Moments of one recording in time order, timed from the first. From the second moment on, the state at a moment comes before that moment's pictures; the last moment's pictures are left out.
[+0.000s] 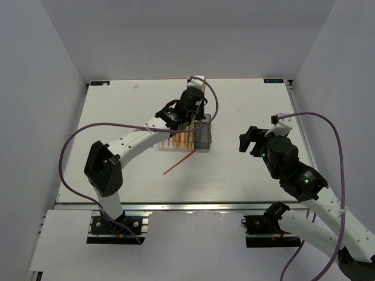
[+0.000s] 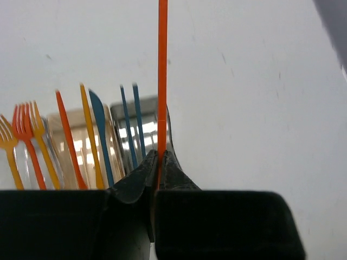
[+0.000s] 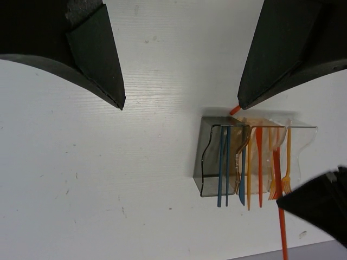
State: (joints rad) left arm -0.81 1.75 1.55 -0.33 -0.31 -0.38; right arm 0.74 0.66 0.87 -0.53 0.53 0.41
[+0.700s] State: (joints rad) left arm -0.75 2.10 1.52 0.01 -0.31 -0.46; right arm 0.74 0.69 0.87 -0.53 0.57 0.41
